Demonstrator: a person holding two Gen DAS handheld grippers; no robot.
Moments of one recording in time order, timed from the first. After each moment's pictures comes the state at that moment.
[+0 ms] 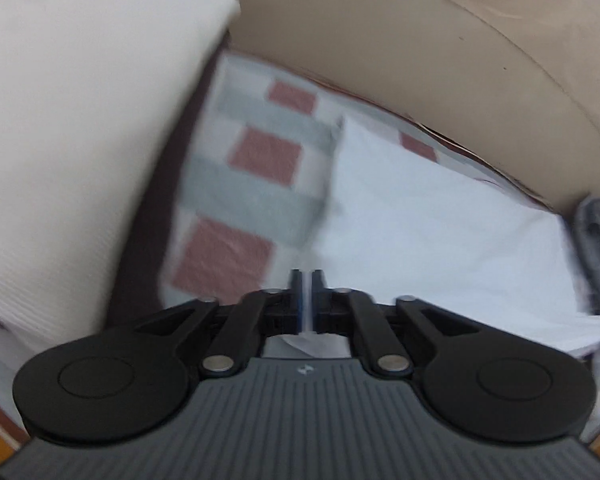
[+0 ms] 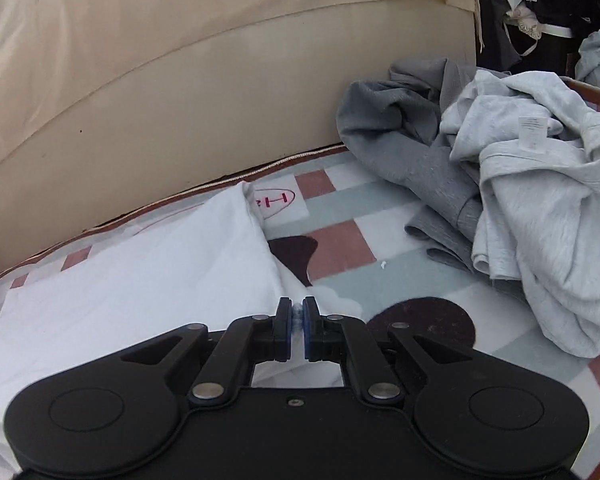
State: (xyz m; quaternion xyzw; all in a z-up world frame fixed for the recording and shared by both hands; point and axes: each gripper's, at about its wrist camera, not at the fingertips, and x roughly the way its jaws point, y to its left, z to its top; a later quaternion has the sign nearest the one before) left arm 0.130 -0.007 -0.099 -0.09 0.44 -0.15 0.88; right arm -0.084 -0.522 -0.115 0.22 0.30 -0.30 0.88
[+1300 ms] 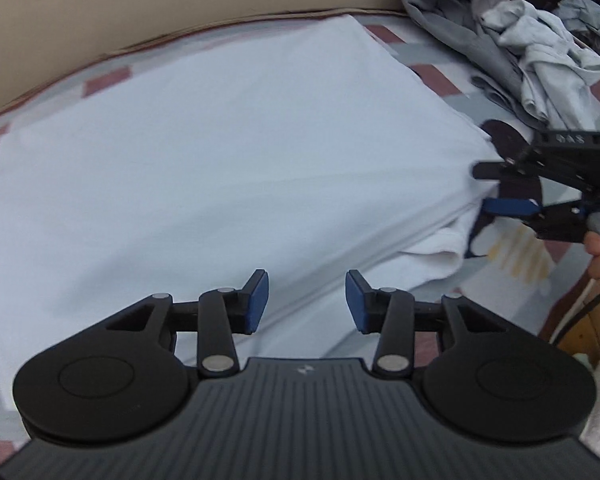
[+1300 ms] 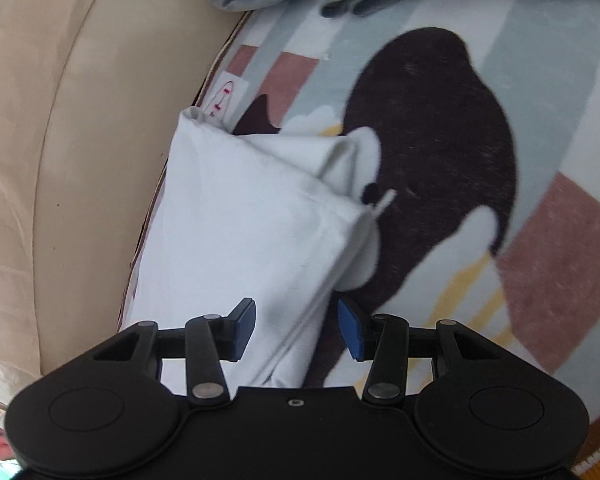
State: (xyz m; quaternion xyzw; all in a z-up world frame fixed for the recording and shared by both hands) left arm 0.056 -0.275 -0.122 0.15 0.48 -0.39 0.77; right arm -0.112 -0.520 -0.197 0.59 0.27 -0.23 0.73
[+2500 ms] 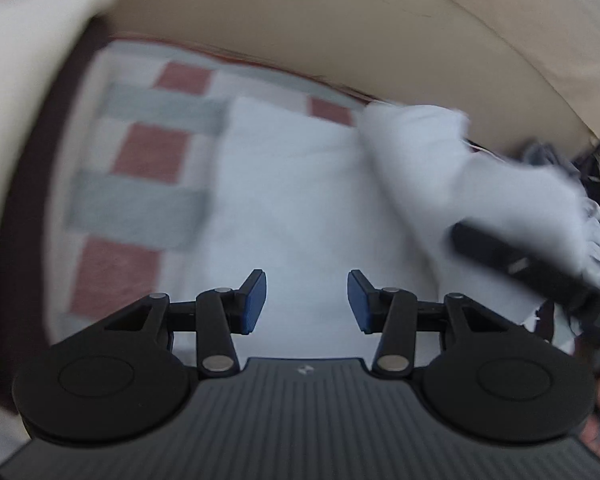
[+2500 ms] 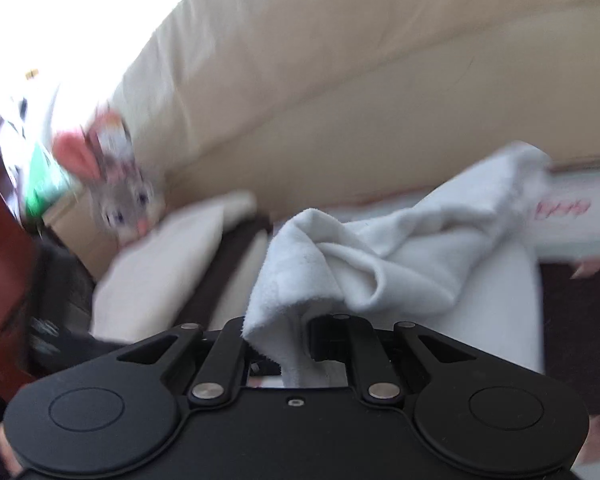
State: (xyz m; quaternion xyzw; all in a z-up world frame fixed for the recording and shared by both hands) left arm 0.157 -0.058 -0.092 -0.07 0.49 -0.27 0.83; right arm 0.085 -0.277 -0.076 0.25 0.28 0.09 0.92
